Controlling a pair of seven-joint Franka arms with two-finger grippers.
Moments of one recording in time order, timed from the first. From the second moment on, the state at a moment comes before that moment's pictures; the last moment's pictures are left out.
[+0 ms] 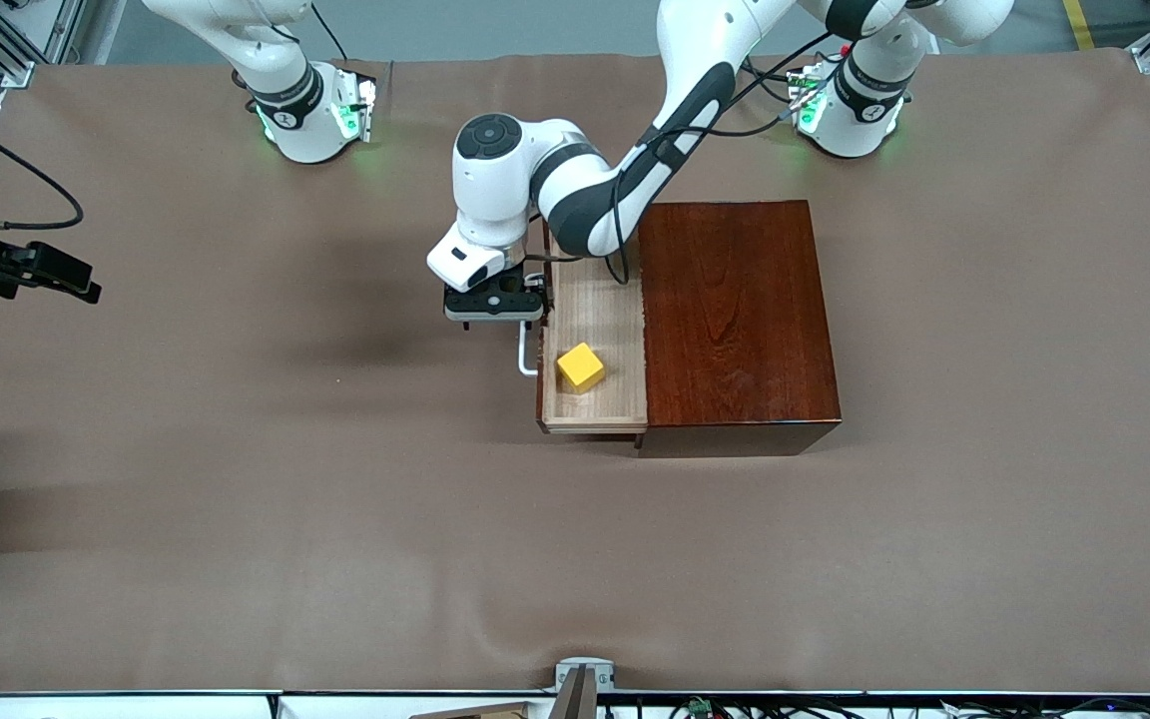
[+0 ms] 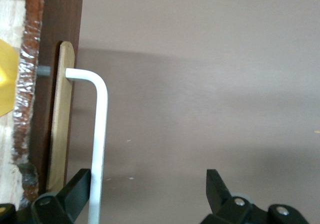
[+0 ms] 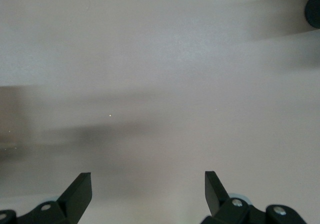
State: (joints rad) left arm -0.94 0.79 -0.06 -1.28 0.20 2.33 -1.14; right arm -0.07 0.04 0.01 -1.60 0.00 1.58 0.01
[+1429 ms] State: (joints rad) left arm -0.73 0.65 -0.06 -1.21 0.12 2.24 -1.20; right arm -0.07 0.04 0.01 -1.60 0.00 1.58 0.01
